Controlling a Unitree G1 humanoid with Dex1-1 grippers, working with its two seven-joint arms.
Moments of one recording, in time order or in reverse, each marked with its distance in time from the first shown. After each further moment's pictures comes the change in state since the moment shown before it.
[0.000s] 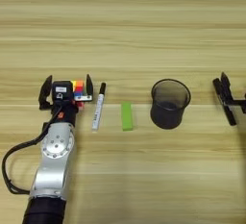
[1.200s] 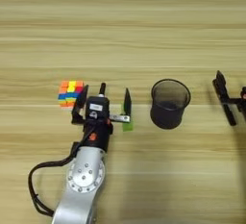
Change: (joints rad) left arm 0.313 -0.082 -0.407 -0.430 0.090 0.200 0.050; right arm 0.009 0.026 0.019 -0.062 0.006 0.046 -0.003
